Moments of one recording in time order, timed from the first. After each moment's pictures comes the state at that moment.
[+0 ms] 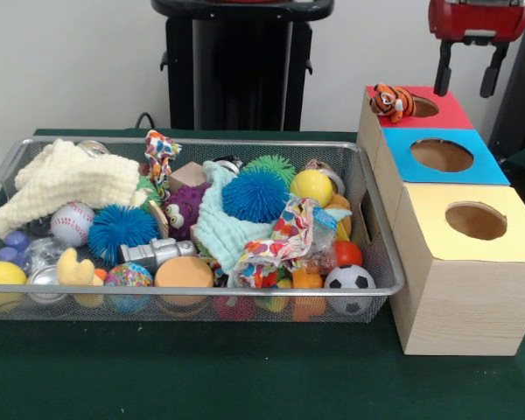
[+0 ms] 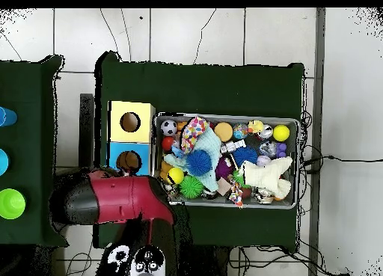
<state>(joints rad) 0.15 -0.86 -0.07 1.81 0.09 0.53 1.83</state>
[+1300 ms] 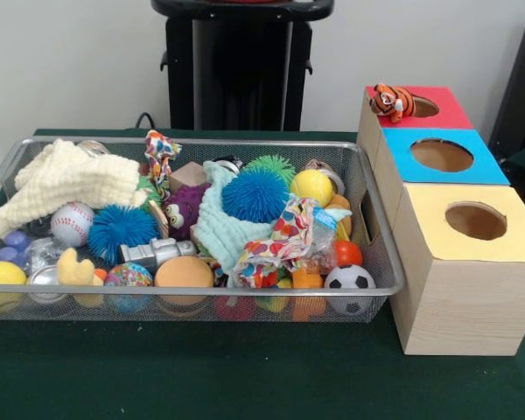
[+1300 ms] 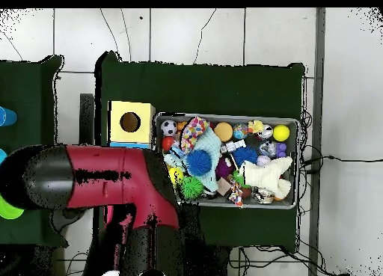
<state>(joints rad) 0.15 -0.97 -0.08 1.57 0.20 0.98 1.83</state>
